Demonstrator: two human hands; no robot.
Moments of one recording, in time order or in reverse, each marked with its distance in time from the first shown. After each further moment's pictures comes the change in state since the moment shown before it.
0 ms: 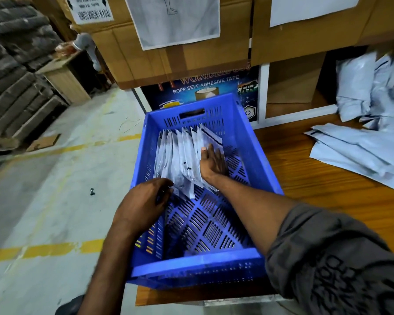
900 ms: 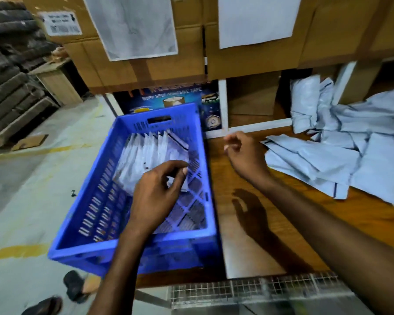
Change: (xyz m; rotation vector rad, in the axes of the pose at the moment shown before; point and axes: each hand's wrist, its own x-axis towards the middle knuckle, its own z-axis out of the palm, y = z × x) left_hand 0.000 0.172 0.027 -0.480 0.335 0.005; right_hand -0.094 0.075 -0.235 0.157 0.314 -0.452
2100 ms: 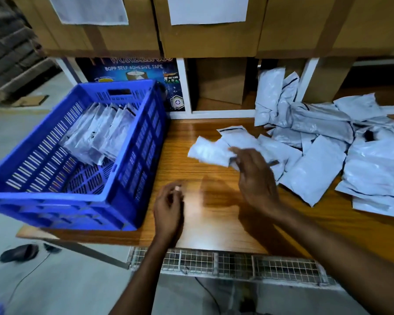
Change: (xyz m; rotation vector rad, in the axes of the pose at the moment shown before) left_hand -0.093 0.066 0.265 -0.391 0.288 -0.484; right_hand -0.045 0.149 -0.189 -0.293 -0.079 -0.458
